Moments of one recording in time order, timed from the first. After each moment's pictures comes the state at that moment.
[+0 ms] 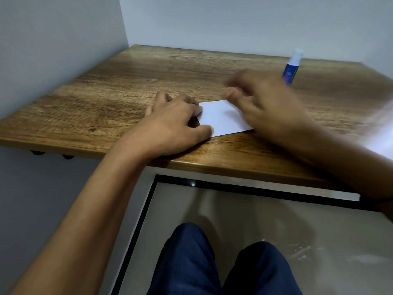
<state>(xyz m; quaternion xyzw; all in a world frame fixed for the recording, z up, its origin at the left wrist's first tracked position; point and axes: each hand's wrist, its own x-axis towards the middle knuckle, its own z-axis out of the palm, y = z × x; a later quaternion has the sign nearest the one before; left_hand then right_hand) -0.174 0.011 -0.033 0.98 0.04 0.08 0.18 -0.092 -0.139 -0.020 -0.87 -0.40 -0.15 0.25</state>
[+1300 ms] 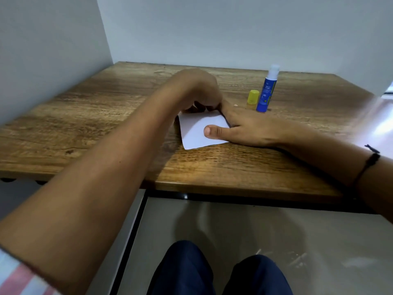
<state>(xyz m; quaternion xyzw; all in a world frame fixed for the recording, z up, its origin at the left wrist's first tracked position) -0.060 -0.015 0.013 0.96 0.10 -0.09 0.24 -0.038 -0.145 -0.038 -0.89 -0.43 0.07 0.15</state>
